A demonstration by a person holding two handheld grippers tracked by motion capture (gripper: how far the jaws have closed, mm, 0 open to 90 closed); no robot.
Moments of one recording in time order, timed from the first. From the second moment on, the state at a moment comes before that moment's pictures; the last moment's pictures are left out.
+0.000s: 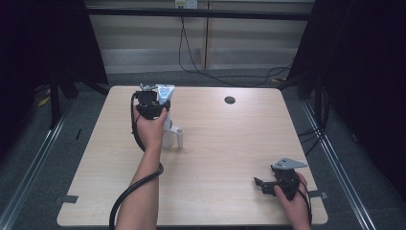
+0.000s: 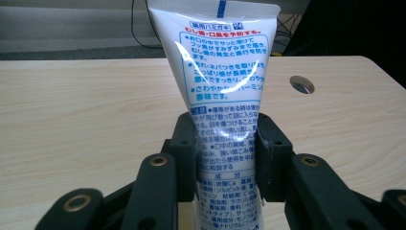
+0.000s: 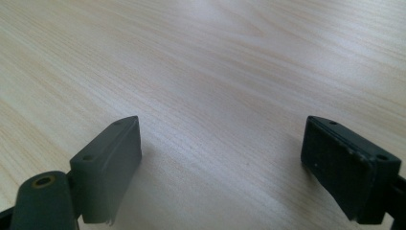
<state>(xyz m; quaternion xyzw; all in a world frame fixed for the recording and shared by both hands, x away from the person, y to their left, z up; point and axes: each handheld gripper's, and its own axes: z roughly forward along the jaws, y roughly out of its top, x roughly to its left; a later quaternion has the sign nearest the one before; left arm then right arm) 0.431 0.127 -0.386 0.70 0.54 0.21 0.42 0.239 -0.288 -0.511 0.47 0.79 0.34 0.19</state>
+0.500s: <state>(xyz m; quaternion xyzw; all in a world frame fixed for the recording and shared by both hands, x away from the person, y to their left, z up) 0.422 0.131 -0.397 0.70 0.54 0.21 0.42 0.239 -0.288 -0.511 0.47 0.79 0.34 0.19</state>
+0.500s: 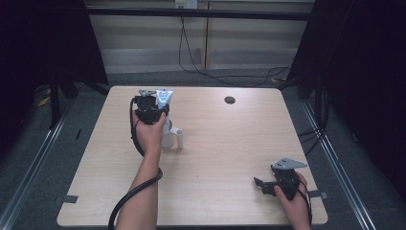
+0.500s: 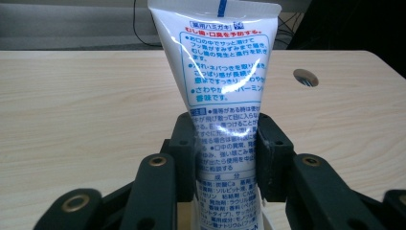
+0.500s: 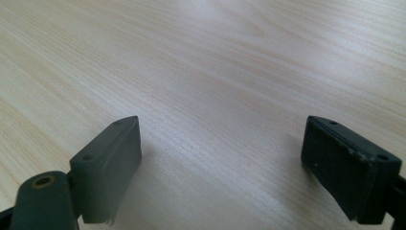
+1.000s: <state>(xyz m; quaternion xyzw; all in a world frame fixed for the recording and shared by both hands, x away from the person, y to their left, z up) 0.414 0.132 -0.405 0.69 0.54 0.21 0.43 0.239 -0.288 -0.511 0.47 0.79 0.34 0.19</state>
